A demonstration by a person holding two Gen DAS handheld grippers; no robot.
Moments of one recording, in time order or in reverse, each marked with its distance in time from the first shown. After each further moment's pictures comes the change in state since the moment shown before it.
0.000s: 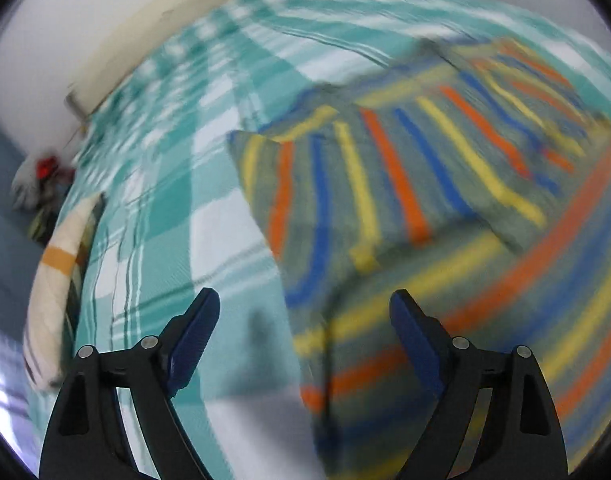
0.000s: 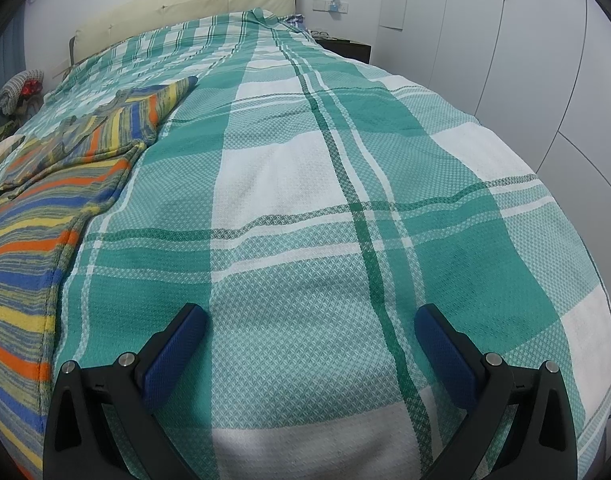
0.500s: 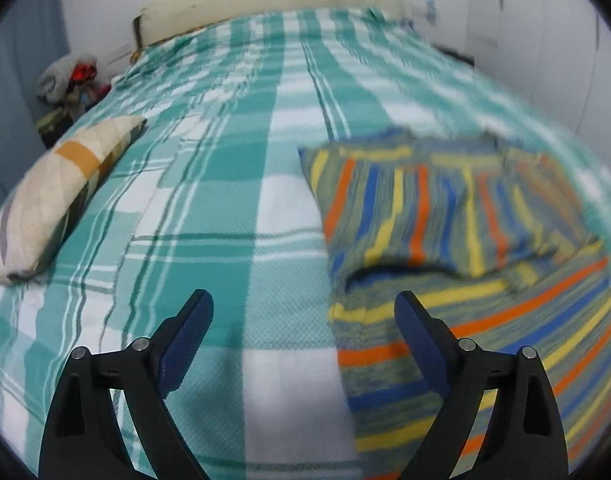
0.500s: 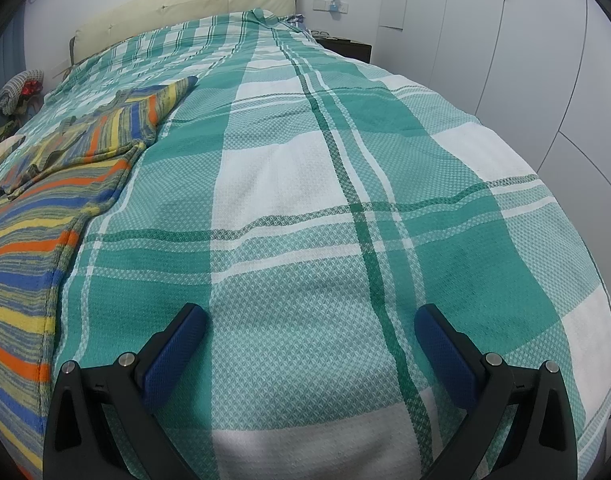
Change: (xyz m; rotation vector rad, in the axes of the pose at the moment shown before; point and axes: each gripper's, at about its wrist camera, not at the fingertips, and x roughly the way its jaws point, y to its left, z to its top) left arm -0.039 0.074 -0.044 -0.389 -0.073 -0.106; right arm 0.001 0.000 0.000 0.000 0.002 -0.001
